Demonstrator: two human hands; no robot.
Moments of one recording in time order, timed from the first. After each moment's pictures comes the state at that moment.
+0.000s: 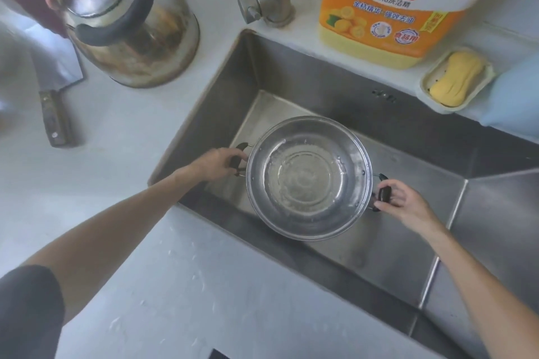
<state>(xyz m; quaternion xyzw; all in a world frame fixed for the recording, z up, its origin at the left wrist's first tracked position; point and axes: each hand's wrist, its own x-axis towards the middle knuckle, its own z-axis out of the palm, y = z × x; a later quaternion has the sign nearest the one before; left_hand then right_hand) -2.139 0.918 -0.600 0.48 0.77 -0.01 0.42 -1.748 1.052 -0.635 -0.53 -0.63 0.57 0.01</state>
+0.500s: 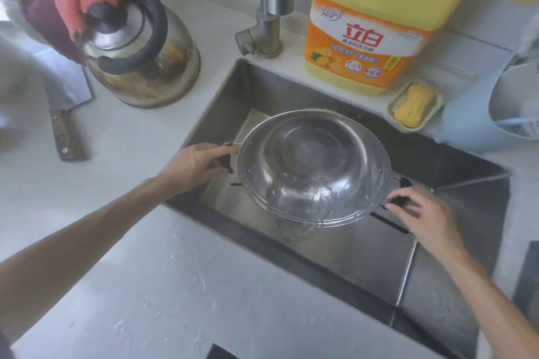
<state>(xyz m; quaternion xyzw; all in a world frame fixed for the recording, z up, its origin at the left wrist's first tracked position) -2.153 0.899 -0.535 0.66 0.71 0.14 0.21 -1.732 1.038 -0.527 -0.49 -0.77 0.38 0.13</state>
